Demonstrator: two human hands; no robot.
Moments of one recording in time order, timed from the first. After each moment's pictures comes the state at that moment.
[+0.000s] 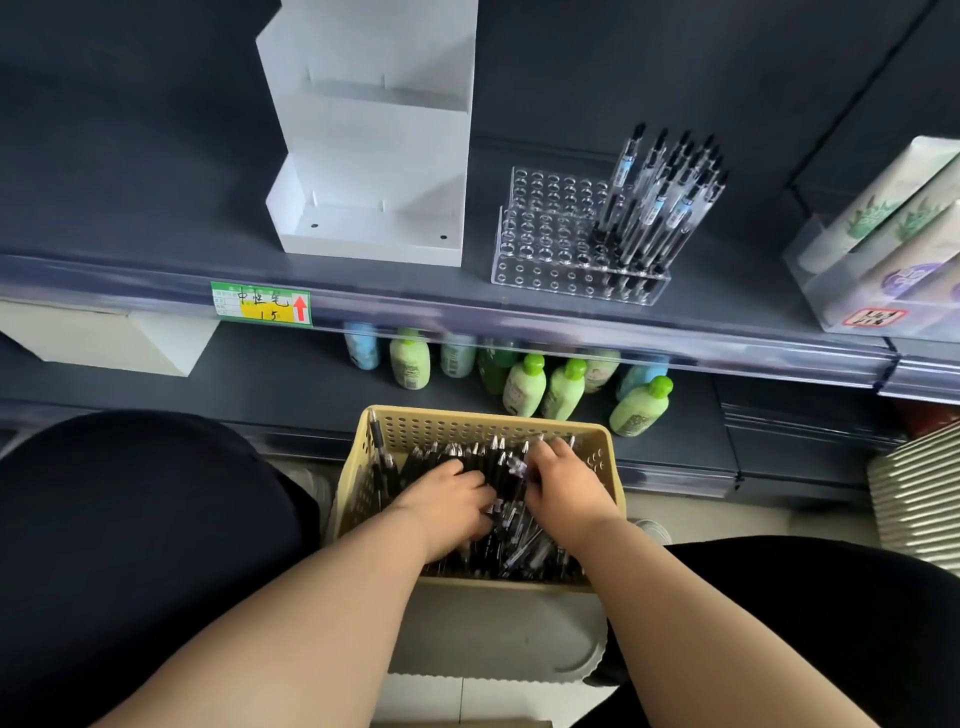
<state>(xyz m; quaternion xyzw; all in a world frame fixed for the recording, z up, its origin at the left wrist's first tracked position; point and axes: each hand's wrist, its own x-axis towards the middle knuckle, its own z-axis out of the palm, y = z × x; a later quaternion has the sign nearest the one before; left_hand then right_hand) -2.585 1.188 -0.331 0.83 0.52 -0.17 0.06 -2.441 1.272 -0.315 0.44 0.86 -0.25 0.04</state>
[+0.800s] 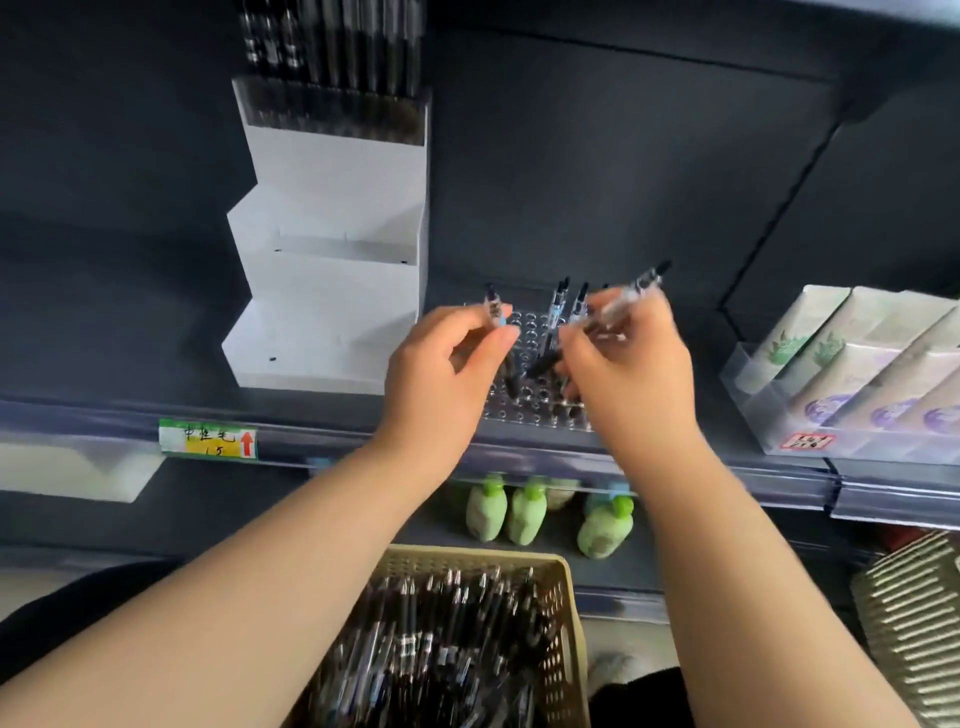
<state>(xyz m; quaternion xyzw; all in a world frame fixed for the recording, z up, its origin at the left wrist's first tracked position) -2.587 1.298 -0.132 0.48 0.63 0.61 0.04 -2.463 1.361 -0.103 0.42 0.73 -0.30 -0.45</state>
